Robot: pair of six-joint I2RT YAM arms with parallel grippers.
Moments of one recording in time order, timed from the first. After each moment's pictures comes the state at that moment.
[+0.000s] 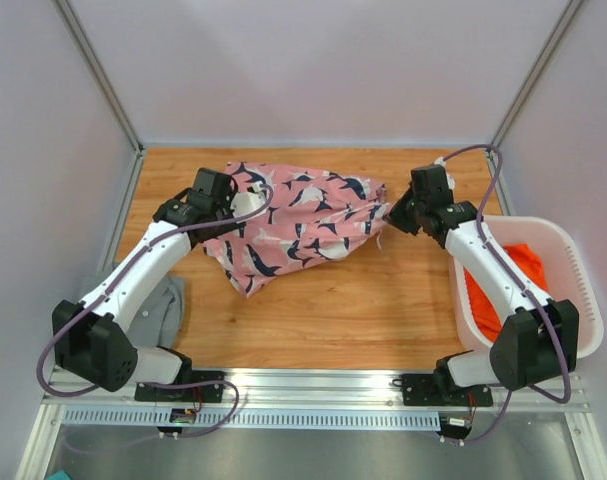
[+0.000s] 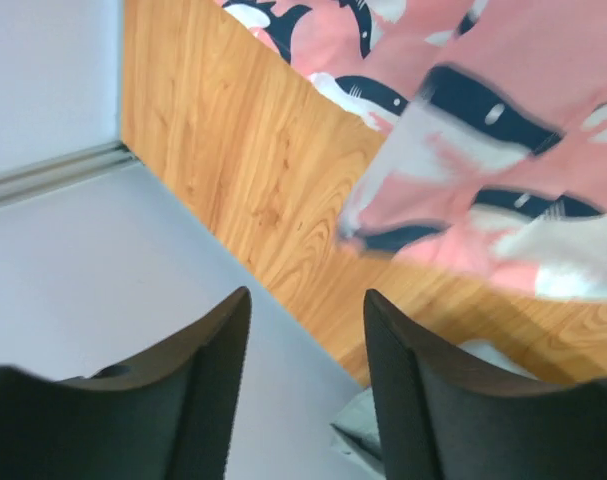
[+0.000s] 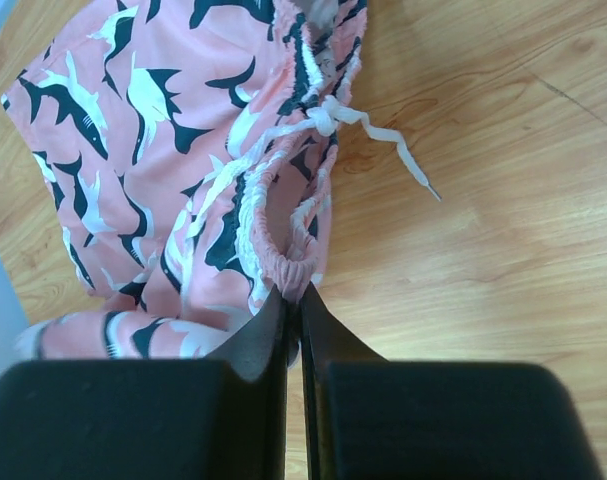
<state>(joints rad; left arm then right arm) -0.40 1.37 1.21 -0.73 -0.26 0.90 0.28 1.38 1.16 -0.57 0.04 0.87</state>
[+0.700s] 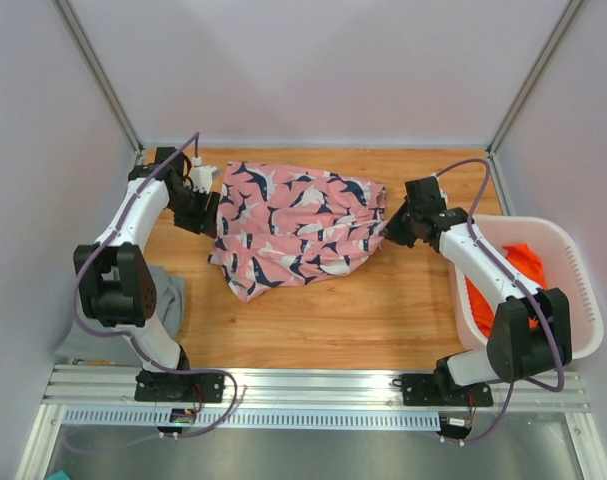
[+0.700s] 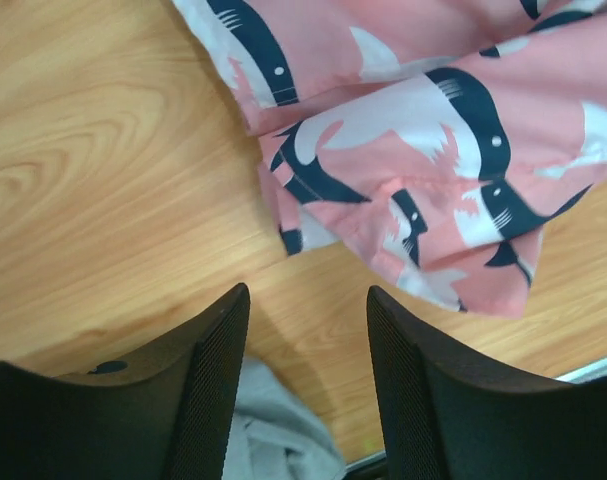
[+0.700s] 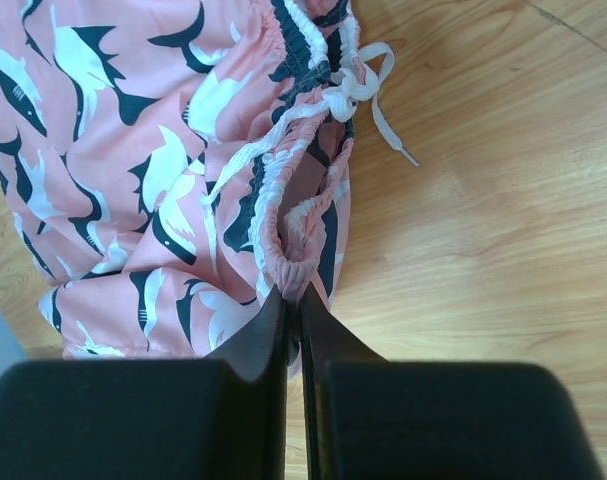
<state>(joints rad) -0.03 1.66 1.45 -1.01 0.27 0.33 0.28 1.42 1.08 -0.55 -0.01 0.91</state>
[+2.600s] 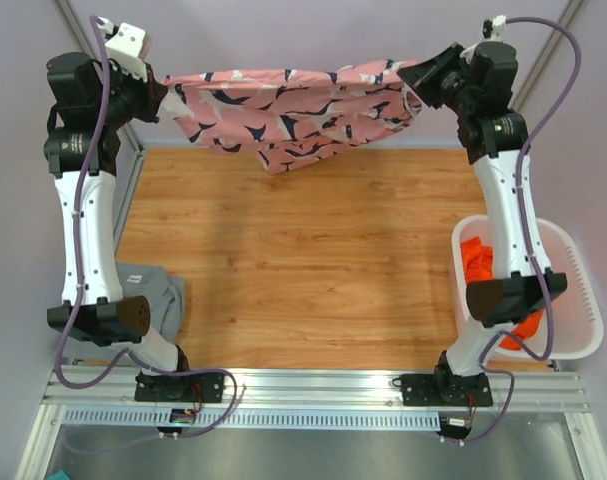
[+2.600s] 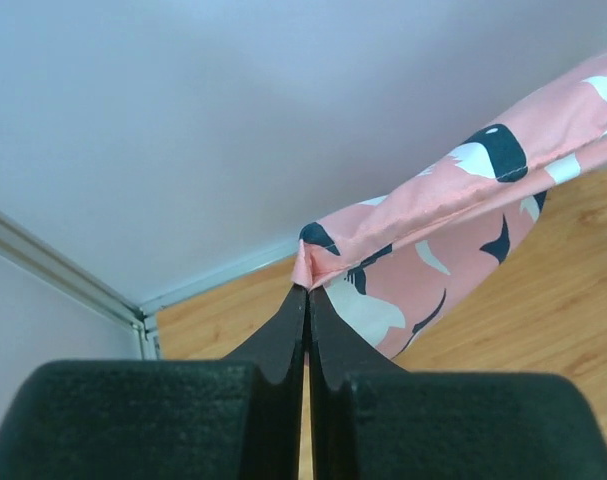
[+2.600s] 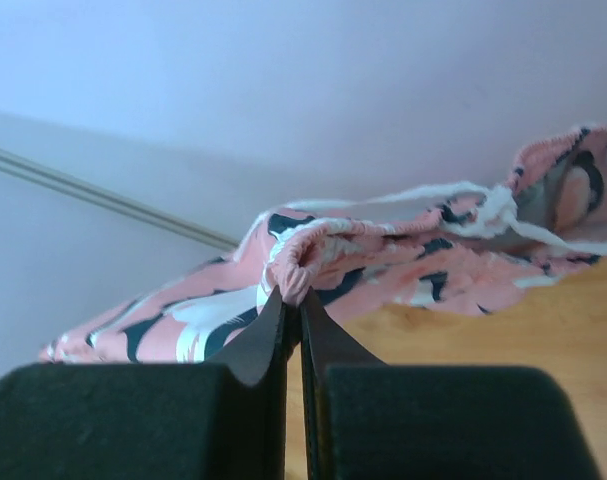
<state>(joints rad) 0.10 1.62 2.16 -0.68 0.43 0.23 0.12 1.82 2.28 -0.54 -0.20 0.87</state>
